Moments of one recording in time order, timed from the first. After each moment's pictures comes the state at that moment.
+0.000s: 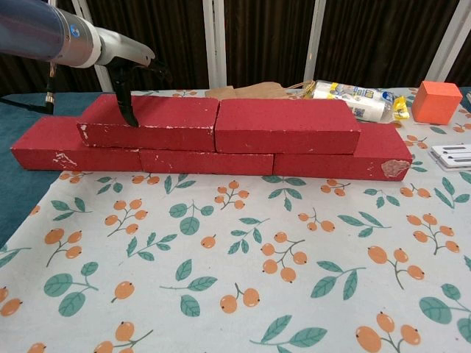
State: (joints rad) left arm -1.38 -1.34 0.04 -1.36 0.20 0.68 0.63; right arm 0.13 -1.20 0.15 -1.63 -1.13 1.27 -0.02
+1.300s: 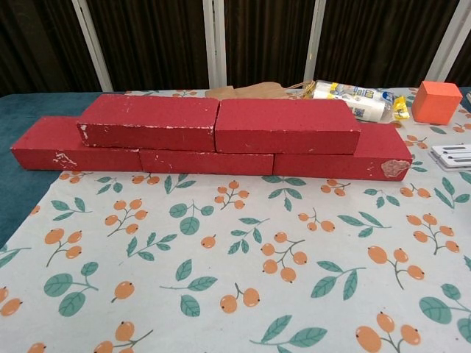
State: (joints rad) left arm -0.23 -1.11 0.23 -1.72 1.43 1.70 0.14; right arm 0.11 -1.24 0.06 -1.54 -1.55 1.47 0.09
